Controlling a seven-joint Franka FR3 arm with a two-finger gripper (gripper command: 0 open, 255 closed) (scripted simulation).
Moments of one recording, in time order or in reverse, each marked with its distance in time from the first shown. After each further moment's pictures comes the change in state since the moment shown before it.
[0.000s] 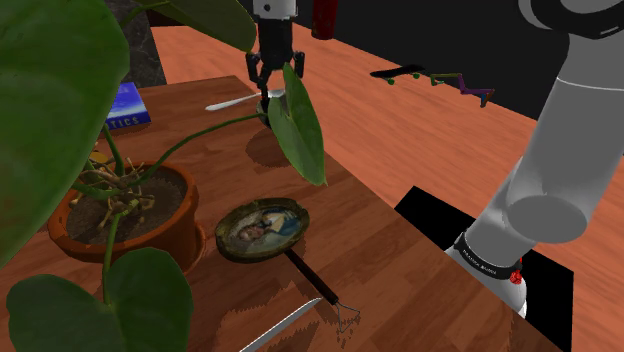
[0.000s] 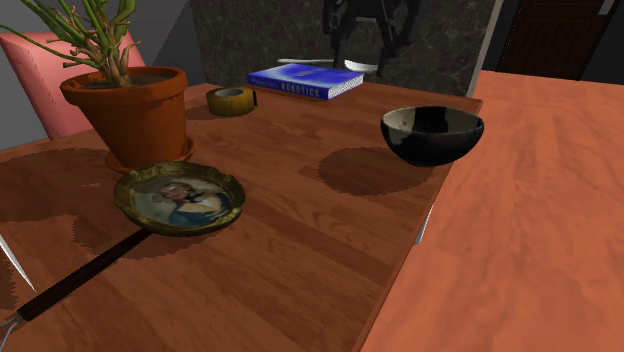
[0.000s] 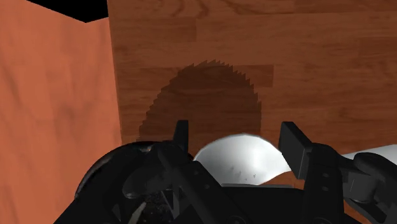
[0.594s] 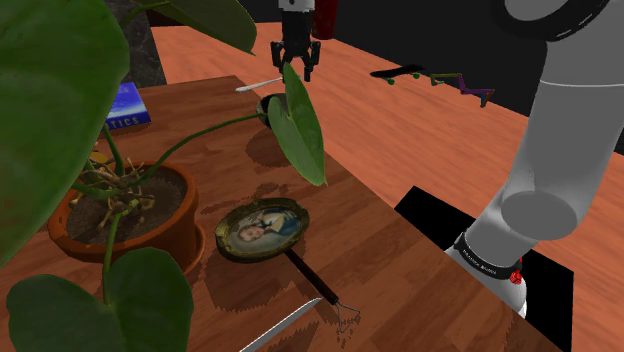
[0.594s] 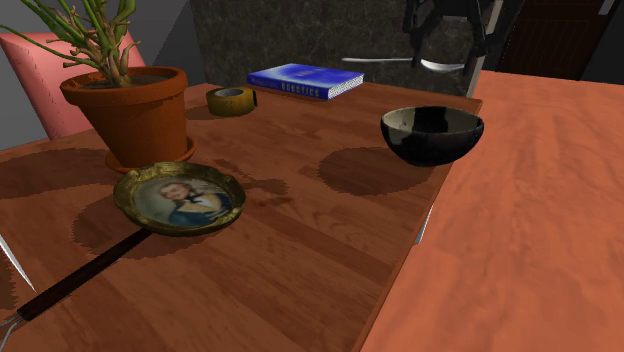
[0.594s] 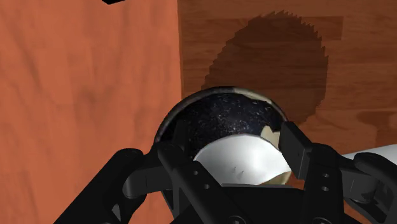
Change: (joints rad) arm -0.107 0.102 -0.072 0.153 -0.022 -0.066 -0.176
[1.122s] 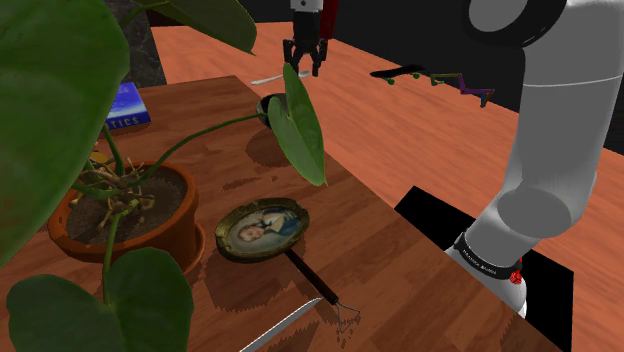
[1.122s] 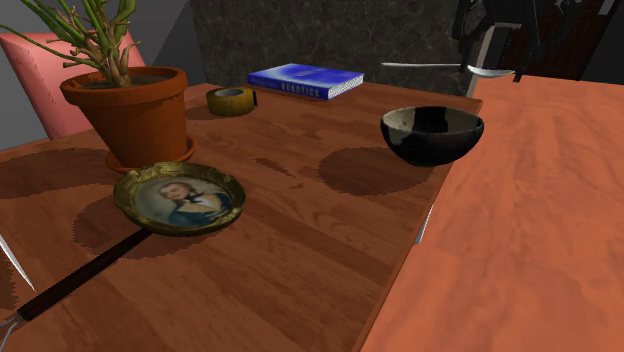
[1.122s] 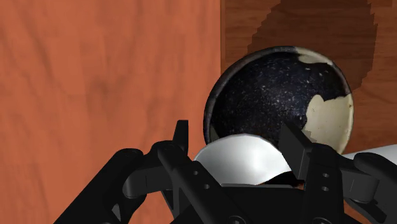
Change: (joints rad) arm -0.064 0.114 -0.038 0.152 -0.014 -0.046 -0.102
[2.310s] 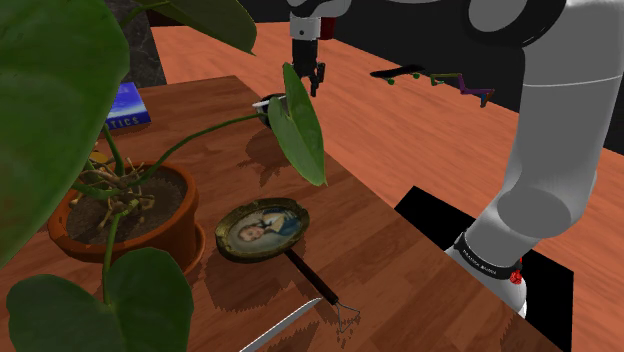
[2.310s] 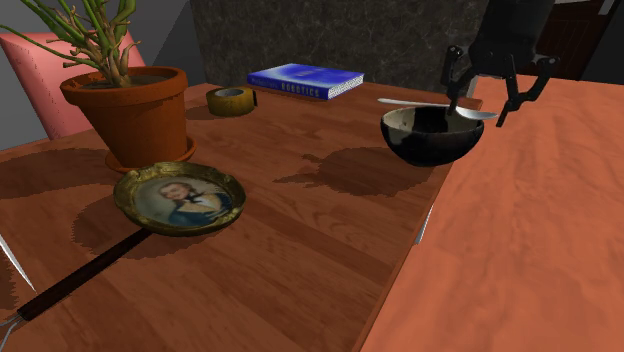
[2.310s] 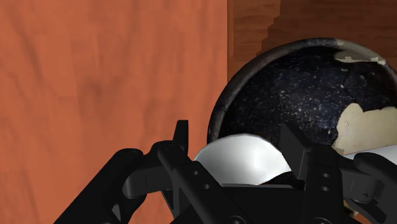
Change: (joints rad) arm -0.003 0.001 -0.002 -0.171 0.000 0.171 -0.009
